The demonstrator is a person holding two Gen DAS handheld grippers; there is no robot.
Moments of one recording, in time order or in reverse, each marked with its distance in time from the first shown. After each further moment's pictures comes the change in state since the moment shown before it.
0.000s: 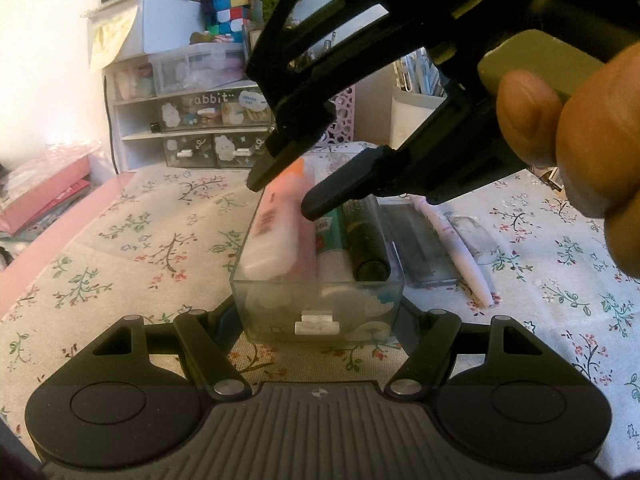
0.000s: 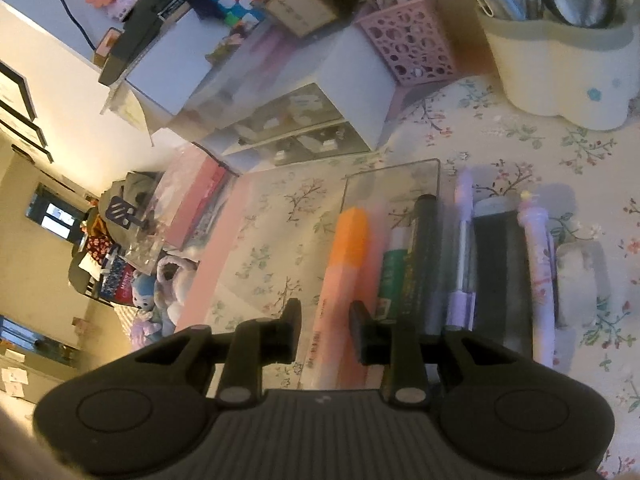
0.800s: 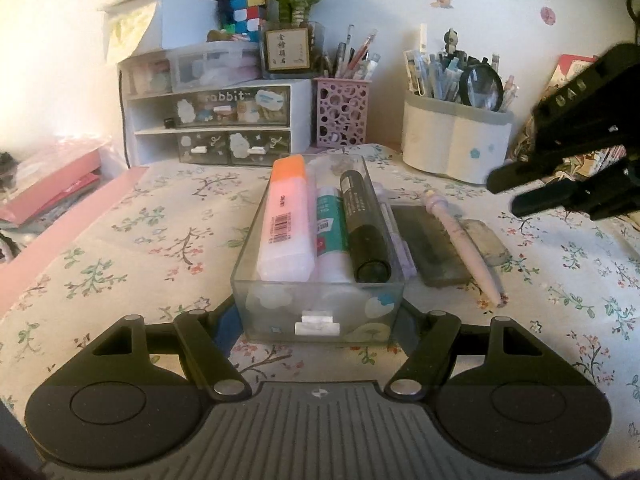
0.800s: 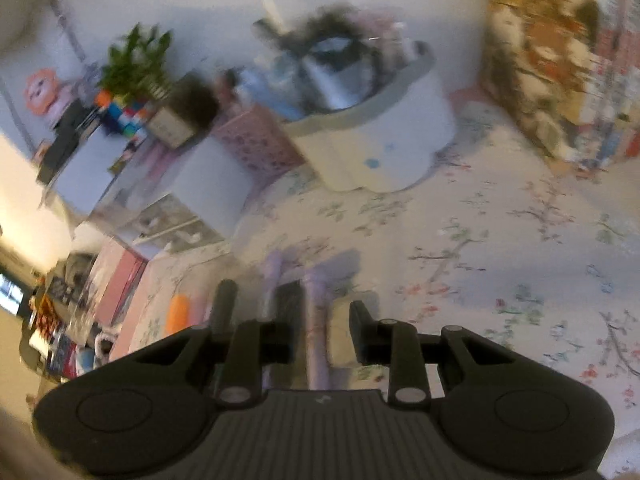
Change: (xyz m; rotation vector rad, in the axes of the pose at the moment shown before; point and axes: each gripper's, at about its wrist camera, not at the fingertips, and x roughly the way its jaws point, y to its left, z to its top) left arm -0.007 0.008 -0.004 -0.029 -0.007 0.018; right arm -0.076 -0.089 -0.010 0.066 -0.249 -0.185
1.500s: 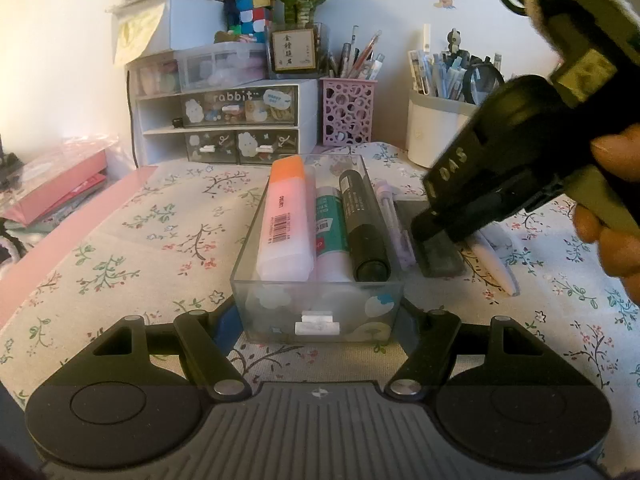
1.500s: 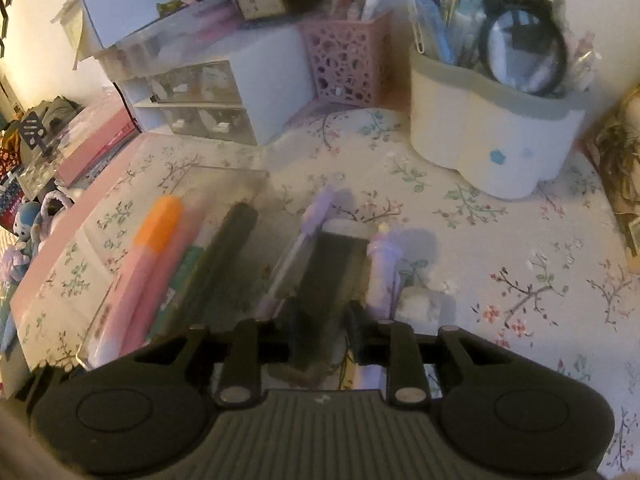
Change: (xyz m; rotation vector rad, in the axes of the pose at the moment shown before) left arm -0.004 0.004 -0.002 0.005 0.002 0.012; right arm 0.067 0.065 -0.018 -0.420 0.161 -0.147
